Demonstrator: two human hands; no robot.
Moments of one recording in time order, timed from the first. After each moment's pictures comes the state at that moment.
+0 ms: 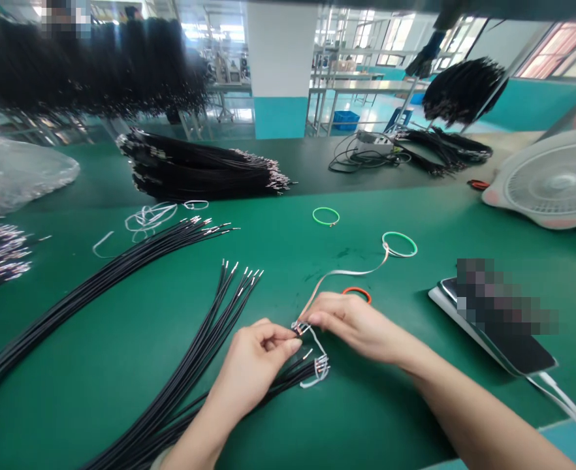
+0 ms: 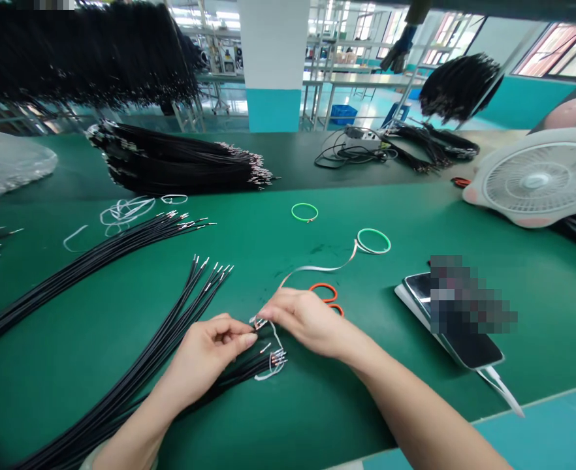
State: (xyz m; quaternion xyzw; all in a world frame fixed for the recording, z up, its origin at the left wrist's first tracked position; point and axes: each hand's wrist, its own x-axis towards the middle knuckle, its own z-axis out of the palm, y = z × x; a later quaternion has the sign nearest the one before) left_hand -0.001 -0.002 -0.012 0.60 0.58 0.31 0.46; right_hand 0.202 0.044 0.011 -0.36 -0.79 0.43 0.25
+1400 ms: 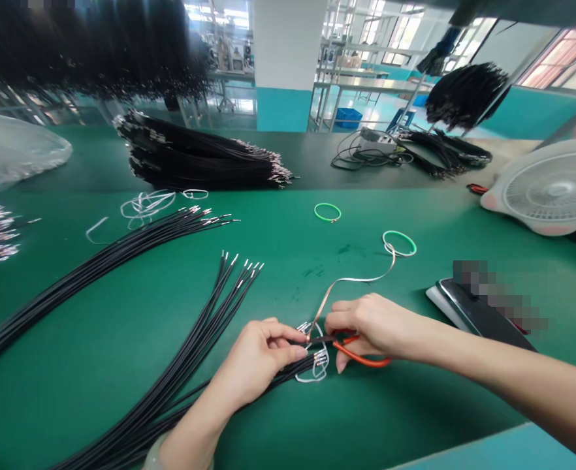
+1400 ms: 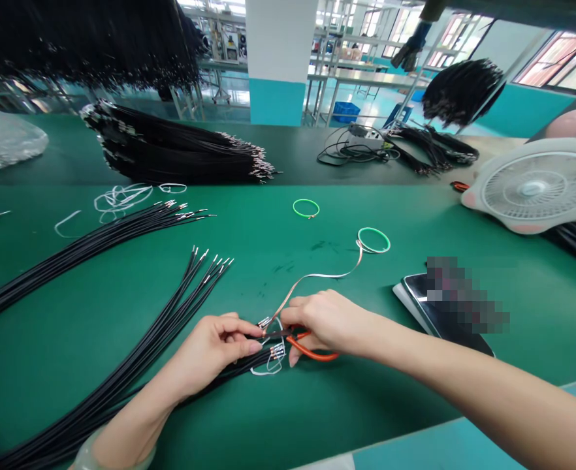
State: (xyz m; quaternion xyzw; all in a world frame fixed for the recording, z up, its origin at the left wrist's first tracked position) left_hand 0.005 0.003 -0.020 0.54 0.54 0.25 0.59; right_hand 0.232 0.049 0.031 -0.31 -0.92 0.26 0.01
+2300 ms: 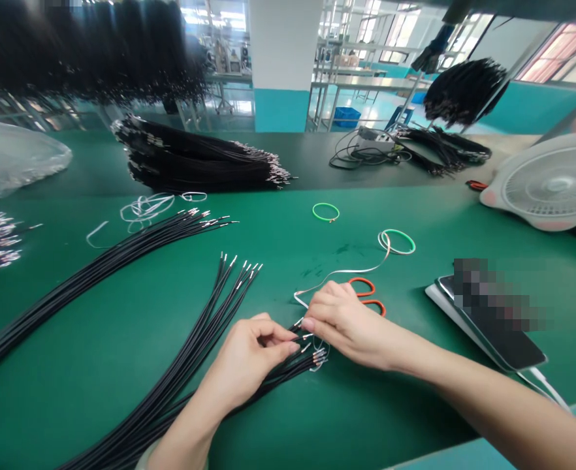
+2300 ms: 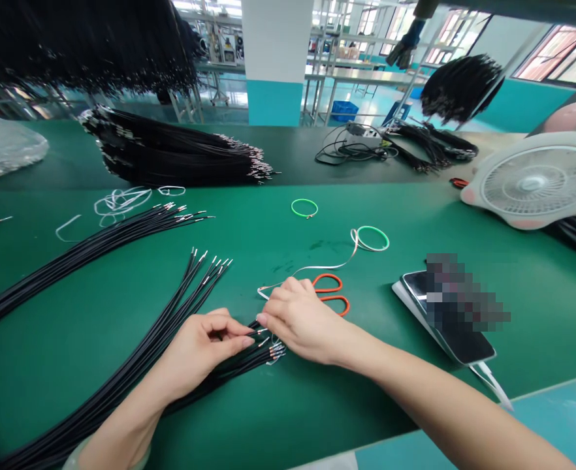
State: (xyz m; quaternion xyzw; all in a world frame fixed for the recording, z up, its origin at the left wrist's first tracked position) left_hand -0.007 0.002 -0.007 0.61 0.56 0.25 0.50; right_hand 0.201 0.035 0.029 -0.37 -0.89 0.23 0.10
